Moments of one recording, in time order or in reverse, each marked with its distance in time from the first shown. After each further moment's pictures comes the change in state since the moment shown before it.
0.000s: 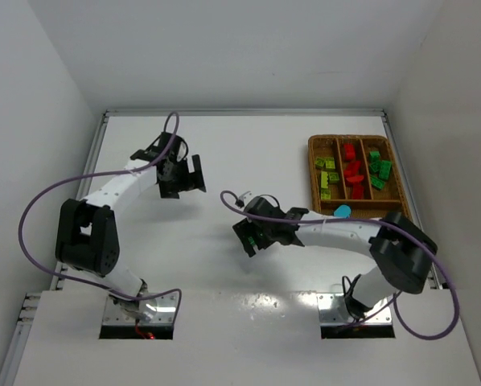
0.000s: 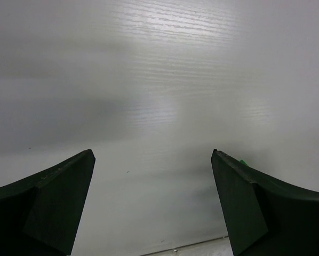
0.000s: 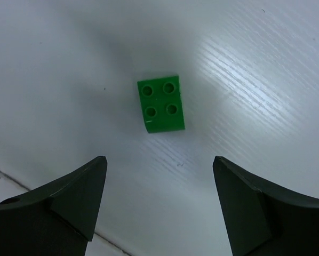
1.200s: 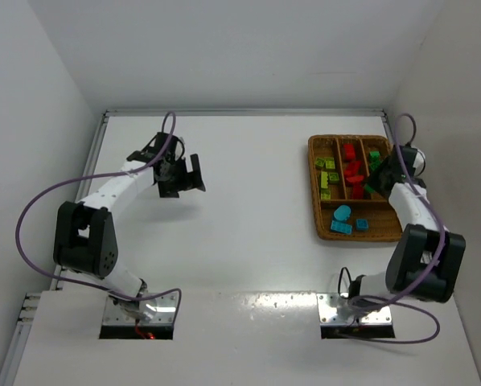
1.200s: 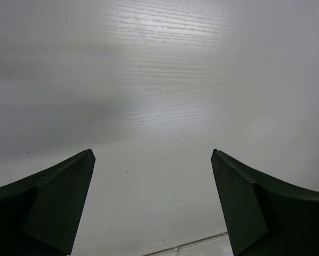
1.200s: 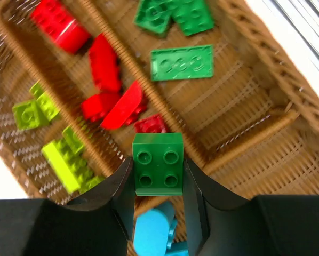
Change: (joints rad) left arm 0.023 -0.019 -0.018 0.023 0.047 0.024; right arm -1.234 -0.111 0.052 0.050 -0.011 0.121
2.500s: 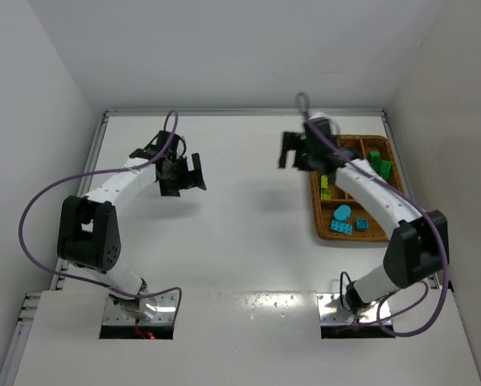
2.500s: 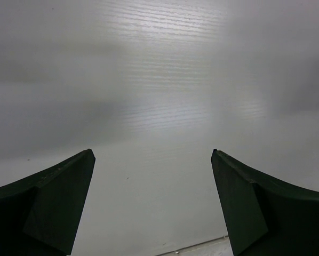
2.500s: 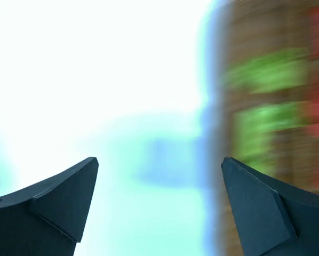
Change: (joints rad) left arm 0.003 0.045 0.027 0.004 0.014 0.011; right arm 0.507 0.109 0.372 -0.164 0.061 -0.069
